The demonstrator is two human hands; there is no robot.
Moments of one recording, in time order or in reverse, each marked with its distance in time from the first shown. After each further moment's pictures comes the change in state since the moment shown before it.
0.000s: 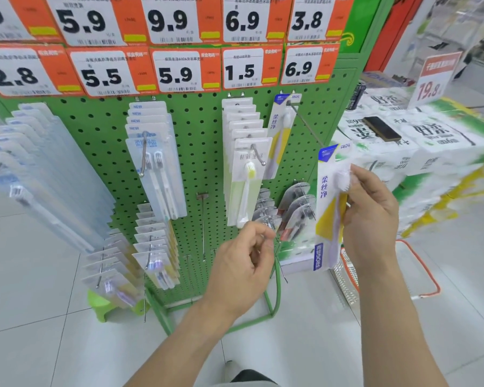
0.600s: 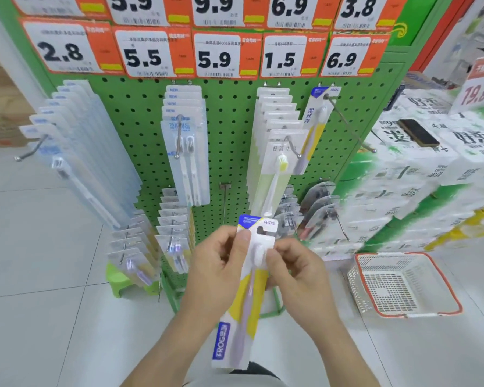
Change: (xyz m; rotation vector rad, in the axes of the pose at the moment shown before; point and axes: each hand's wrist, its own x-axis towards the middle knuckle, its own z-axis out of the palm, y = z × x) left_hand -0.025 -0.009 -0.040 -0.196 0.263 -0.212; right_hand -0.110 0.061 0.032 -0.302 -0.431 0.215
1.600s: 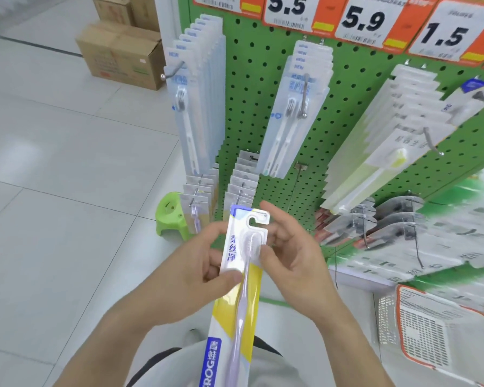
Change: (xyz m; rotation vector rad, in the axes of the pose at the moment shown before) left_hand -0.064 -0.005 -0.122 -0.135 -0.273 -0.383; right_hand 0.001 0.010 0.073 -0.001 -0.567 -0.028
